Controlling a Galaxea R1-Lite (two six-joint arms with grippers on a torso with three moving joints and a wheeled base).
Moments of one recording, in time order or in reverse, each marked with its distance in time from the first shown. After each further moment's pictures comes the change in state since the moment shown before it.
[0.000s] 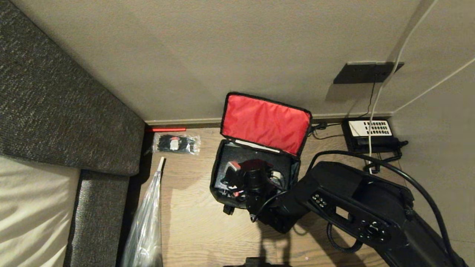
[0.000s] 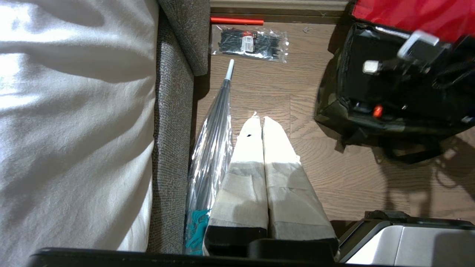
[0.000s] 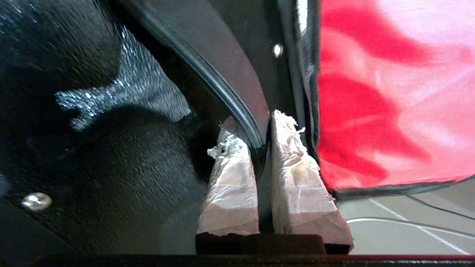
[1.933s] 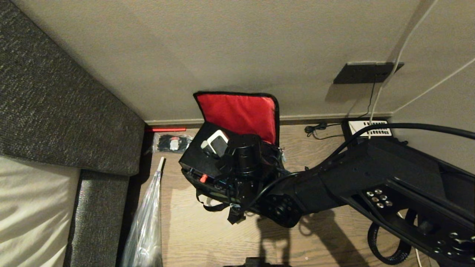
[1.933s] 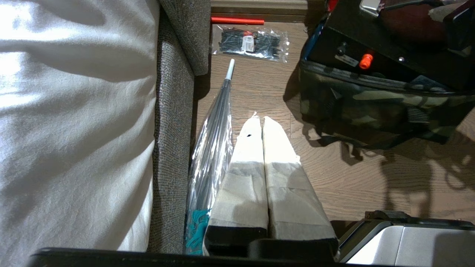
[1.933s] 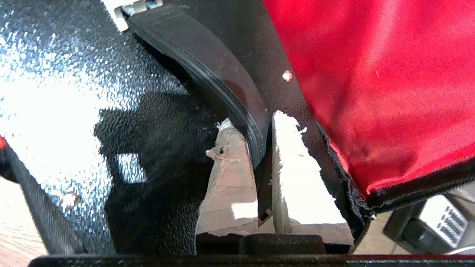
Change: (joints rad) left arm 0.000 0.000 0.000 0.000 0.000 0.000; right arm 0.126 -0.269 0.032 0.190 0.157 0.483
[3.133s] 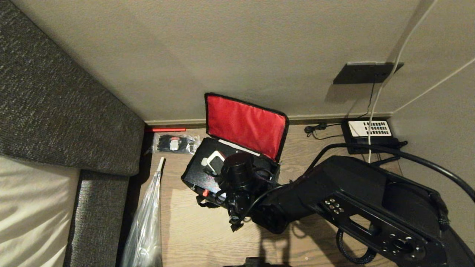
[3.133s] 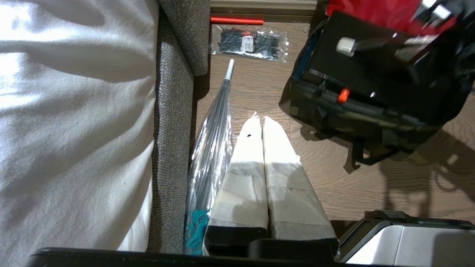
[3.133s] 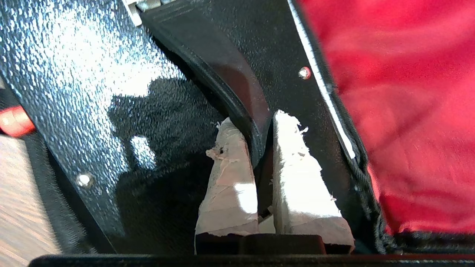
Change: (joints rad) left arm 0.000 0.000 0.000 0.000 0.000 0.000; right arm -0.035 0.173 -0.058 0.006 0.107 0.010
